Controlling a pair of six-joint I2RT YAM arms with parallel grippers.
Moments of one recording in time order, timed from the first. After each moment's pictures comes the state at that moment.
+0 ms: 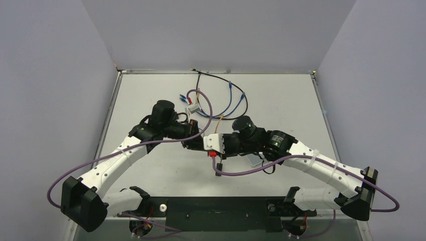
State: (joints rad) left arm -0.55 1.17 0.94 -0.37 0.96 -0.48; right arm 1.02 1.18 1.13 -0.58 -0.29 -0.72
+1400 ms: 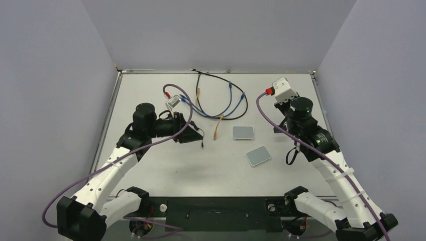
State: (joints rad) left arm -0.39 1.02 0.81 -0.11 0.90 -0.65; right arm 0.48 0.93 1.10 -0.47 0.50 -0.60
